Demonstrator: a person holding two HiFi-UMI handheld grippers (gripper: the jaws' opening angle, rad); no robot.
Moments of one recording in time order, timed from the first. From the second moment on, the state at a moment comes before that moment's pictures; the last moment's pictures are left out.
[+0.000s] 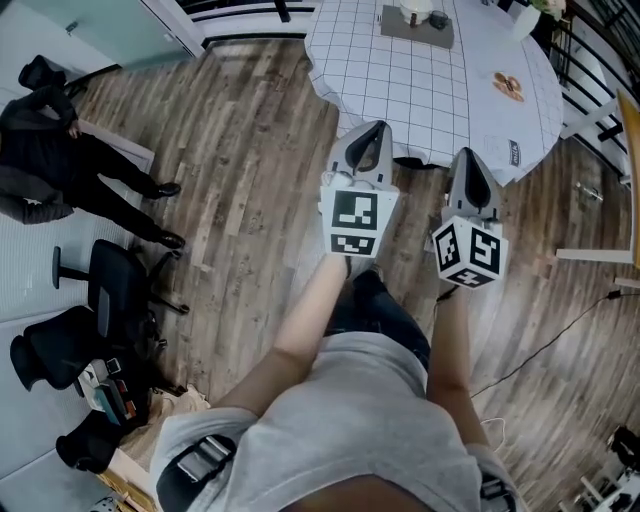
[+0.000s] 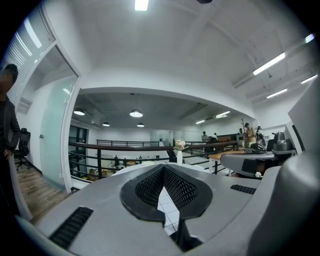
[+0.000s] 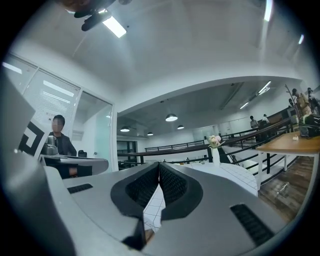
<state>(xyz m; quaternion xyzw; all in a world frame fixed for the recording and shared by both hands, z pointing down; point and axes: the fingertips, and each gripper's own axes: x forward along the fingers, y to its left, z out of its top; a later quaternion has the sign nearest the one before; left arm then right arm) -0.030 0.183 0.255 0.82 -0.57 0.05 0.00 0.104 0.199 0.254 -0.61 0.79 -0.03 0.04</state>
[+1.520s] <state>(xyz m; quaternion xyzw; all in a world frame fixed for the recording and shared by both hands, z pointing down) -0.006 -0.135 0.291 0.83 -0.55 0.07 0.04 0.127 -0.110 0.294 -0.63 0.77 -0.07 0.01</state>
